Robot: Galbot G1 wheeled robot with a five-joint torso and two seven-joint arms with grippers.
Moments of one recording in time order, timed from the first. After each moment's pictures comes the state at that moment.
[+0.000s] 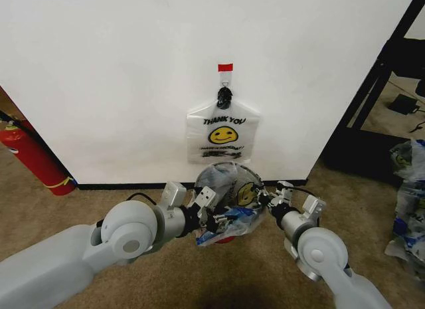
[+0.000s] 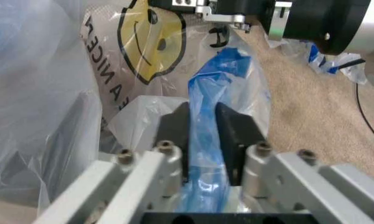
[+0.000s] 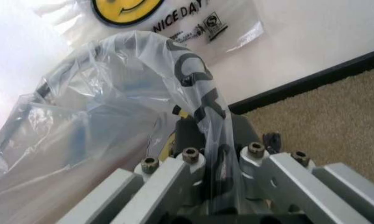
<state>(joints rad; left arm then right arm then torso) 0.54 -0.63 0.38 -2.27 -1.37 0.67 -0.30 -1.21 1.08 0.26 2.10 1.15 -0.36 0.47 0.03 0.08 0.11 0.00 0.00</state>
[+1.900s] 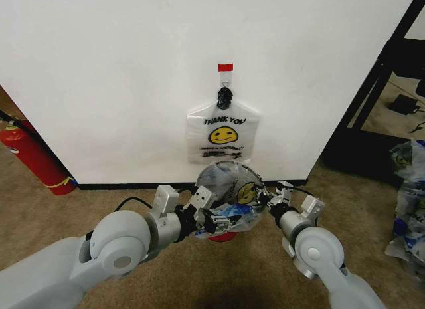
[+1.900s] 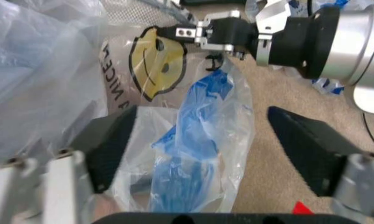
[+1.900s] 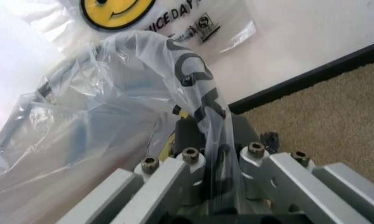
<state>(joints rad) 0.67 -0.62 0.27 -2.33 -1.29 0.62 -0.30 -1.21 1.12 0.27 2.09 1.14 -0.36 0.49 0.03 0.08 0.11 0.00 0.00</state>
